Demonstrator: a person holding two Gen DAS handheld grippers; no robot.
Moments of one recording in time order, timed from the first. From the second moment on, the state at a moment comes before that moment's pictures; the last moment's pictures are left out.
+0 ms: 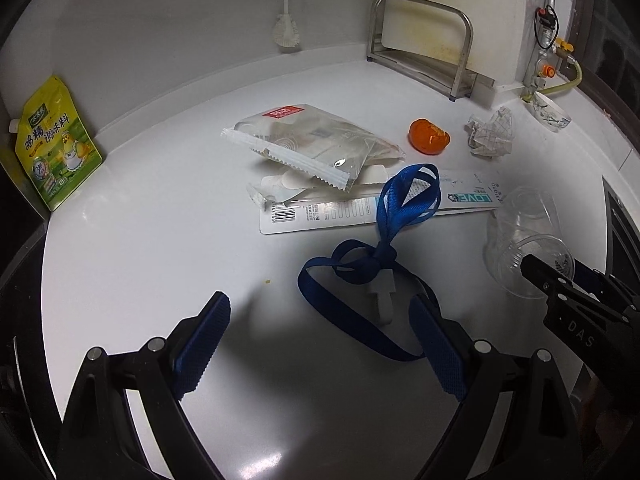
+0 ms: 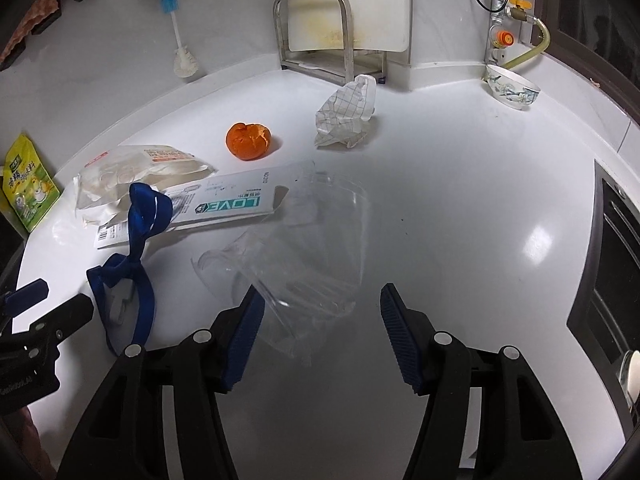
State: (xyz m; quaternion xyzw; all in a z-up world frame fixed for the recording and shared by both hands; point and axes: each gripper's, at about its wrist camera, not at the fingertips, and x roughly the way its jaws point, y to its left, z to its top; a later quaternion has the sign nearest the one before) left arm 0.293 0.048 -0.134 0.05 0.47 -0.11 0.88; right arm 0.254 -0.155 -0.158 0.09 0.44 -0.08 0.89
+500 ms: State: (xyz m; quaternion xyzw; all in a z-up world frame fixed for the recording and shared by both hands) left arm 0.309 0.042 -0.151 0.04 0.47 -0.09 0.87; right arm 0.225 -0.178 -0.145 0.13 0.43 -0.08 0.89
